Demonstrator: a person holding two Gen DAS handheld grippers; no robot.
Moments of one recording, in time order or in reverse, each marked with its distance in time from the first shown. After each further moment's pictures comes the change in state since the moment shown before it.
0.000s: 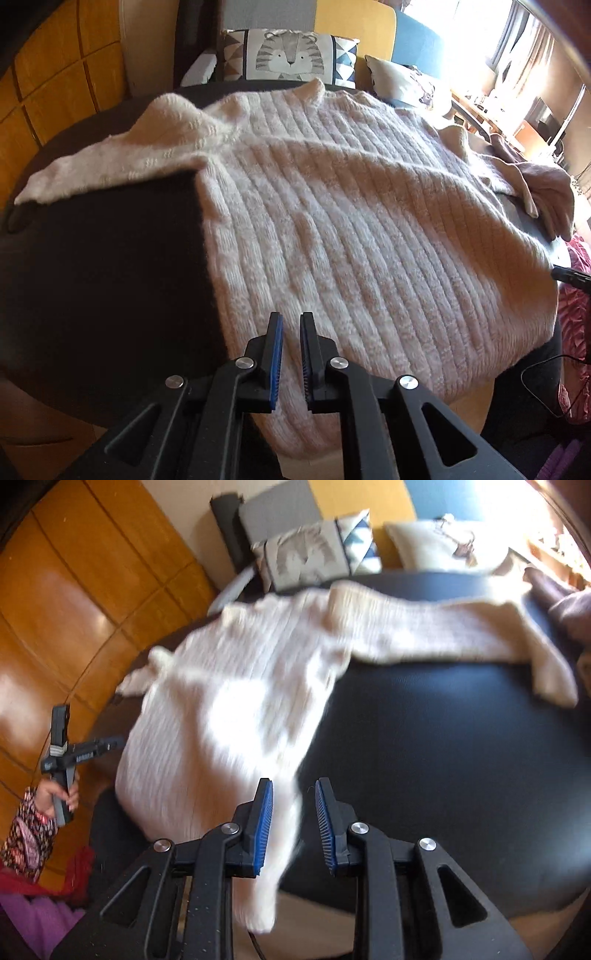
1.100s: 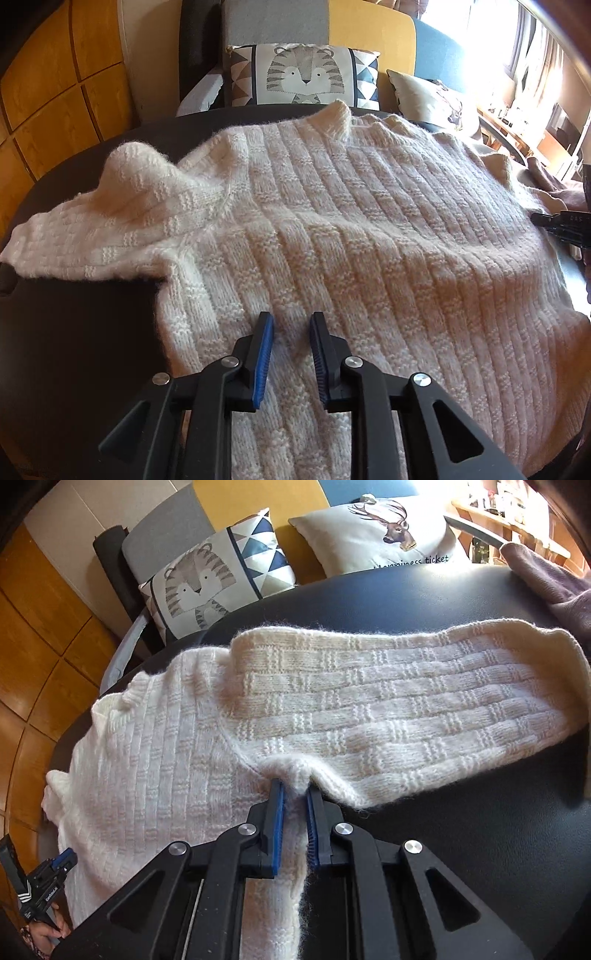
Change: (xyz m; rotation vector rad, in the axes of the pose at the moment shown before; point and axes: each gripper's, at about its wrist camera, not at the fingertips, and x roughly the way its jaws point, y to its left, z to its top) left arm 0.083 -0.008 0.067 0.012 -0.098 0.063; right arm 0.135 -0.082 0.123 0.266 -0.012 -0.225
